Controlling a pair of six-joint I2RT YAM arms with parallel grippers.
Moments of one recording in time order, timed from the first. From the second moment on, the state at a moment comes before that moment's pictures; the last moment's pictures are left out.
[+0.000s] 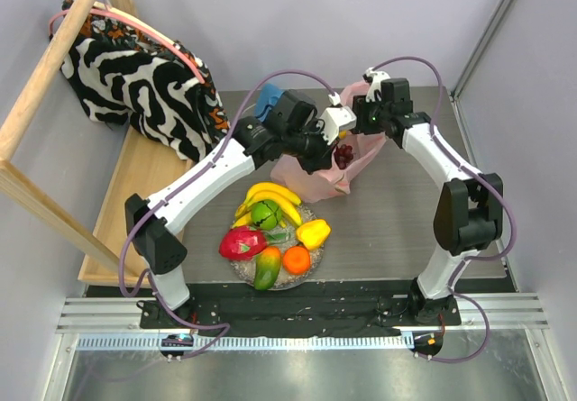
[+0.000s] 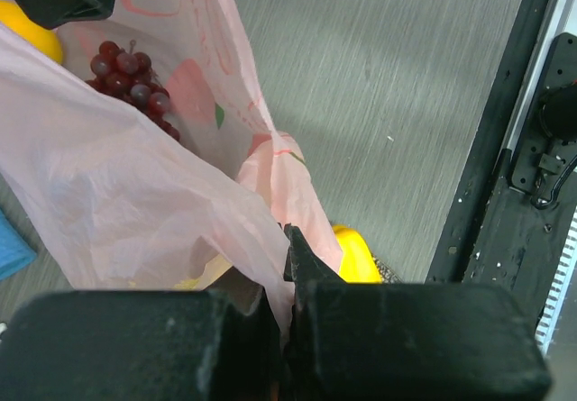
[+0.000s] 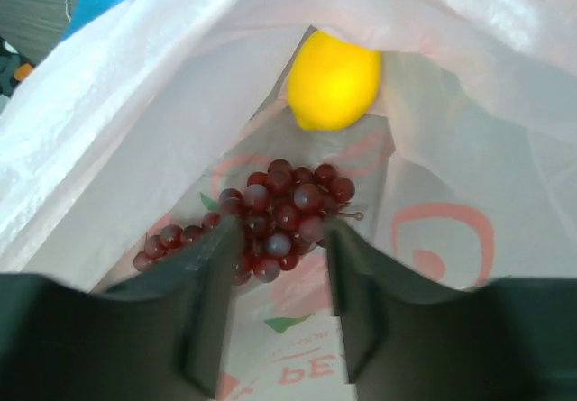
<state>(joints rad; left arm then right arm) -0.82 1.77 1.86 -0.77 0.36 0.18 0.19 1.76 1.46 -0.31 -0.20 0.09</state>
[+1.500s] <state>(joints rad) -0.80 1.81 1.89 -0.79 0.35 0.24 0.25 2.15 1.78 -0.32 -0.16 -0.04</state>
